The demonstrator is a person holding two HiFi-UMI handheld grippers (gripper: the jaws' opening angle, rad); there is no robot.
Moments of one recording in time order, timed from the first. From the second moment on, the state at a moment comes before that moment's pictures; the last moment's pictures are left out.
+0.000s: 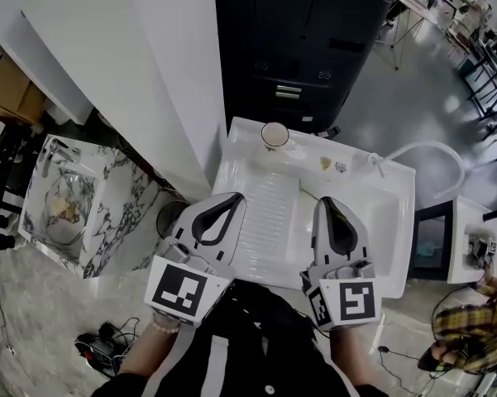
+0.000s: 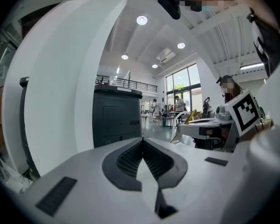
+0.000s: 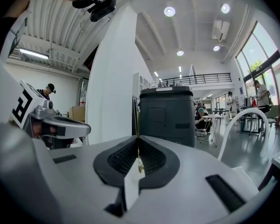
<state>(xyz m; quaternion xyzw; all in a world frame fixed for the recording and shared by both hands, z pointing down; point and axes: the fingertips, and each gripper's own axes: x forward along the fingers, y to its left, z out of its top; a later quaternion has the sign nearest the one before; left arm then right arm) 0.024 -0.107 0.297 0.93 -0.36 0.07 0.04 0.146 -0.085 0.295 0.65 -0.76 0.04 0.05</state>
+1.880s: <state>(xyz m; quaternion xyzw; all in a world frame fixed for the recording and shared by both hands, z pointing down) -0.049 -0.137 0.319 0.89 -0.44 0.09 0.08 0.152 -0.272 0.412 0.64 -0.75 0.10 0.13</state>
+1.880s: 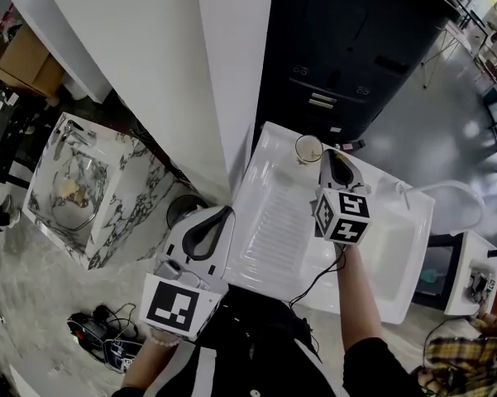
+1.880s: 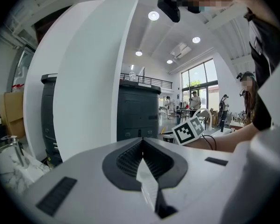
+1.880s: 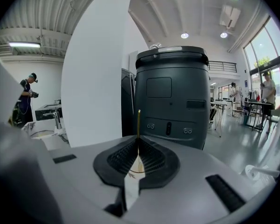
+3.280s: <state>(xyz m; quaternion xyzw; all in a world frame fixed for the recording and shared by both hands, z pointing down) -0.067 -0.139 0.330 0.87 -0.47 0.09 0.09 0.127 -0.303 0.492 0.62 -0.74 0.08 0.25</state>
